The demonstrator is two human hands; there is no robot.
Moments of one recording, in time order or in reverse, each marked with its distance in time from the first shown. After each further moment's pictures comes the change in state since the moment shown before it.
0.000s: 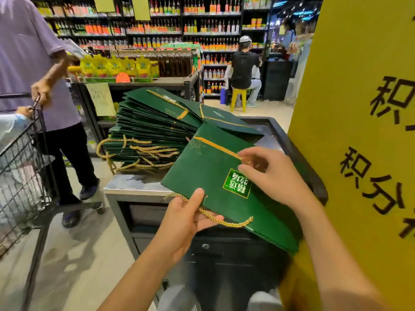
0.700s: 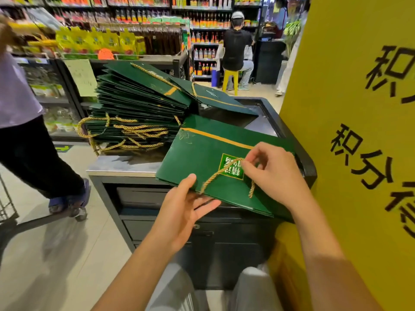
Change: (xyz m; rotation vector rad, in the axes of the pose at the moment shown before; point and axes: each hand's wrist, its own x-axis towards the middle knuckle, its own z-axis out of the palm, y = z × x) left_hand -0.005 -0.019 0.009 -0.219 -0.004 -0.097; right_hand -0.035 0.009 0.006 -0.145 0.078 0.106
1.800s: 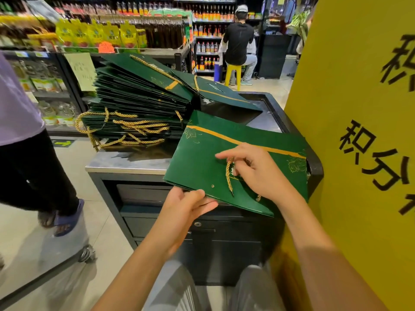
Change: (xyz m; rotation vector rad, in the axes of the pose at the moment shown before) left_hand 0.005 -0.009 -0.017 0.212 0.009 0.075; right_hand 0.023 0.010 0.034 0.187 -0.211 -0.161
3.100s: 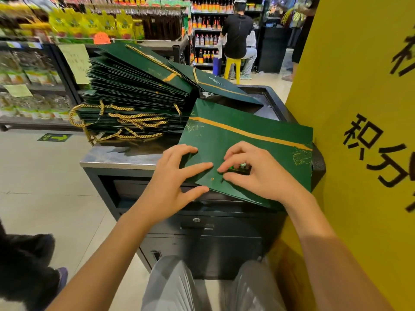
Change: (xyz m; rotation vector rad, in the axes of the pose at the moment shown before) left_hand 0.059 0.015 -0.054 1.418 -0.179 0.902; right_hand -0.005 0.006 -0.004 -0.172 -0.155 -0.060
